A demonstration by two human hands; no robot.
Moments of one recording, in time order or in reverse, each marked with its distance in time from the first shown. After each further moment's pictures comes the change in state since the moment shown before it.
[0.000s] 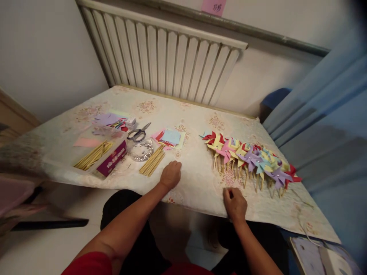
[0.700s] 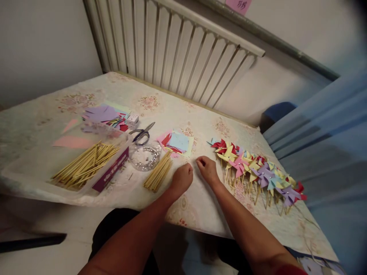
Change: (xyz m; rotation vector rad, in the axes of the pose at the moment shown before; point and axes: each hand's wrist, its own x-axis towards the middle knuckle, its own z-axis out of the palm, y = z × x) left_hand 0.042 -0.016 -0.015 -0.653 -0.081 -0.231; right_hand 0.134 -0.185 0.099 0.390 -0.299 -0.295
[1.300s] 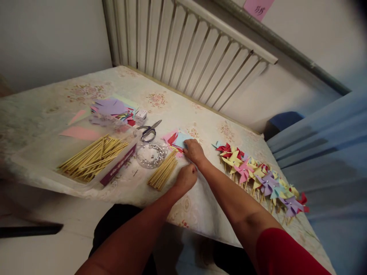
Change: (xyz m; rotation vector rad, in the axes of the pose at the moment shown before) left_hand 0.007 -0.006 0.002 -0.250 0.005 -0.090; right_hand 0.091 -0.047 0.056 -0.554 -0.360 -0.219
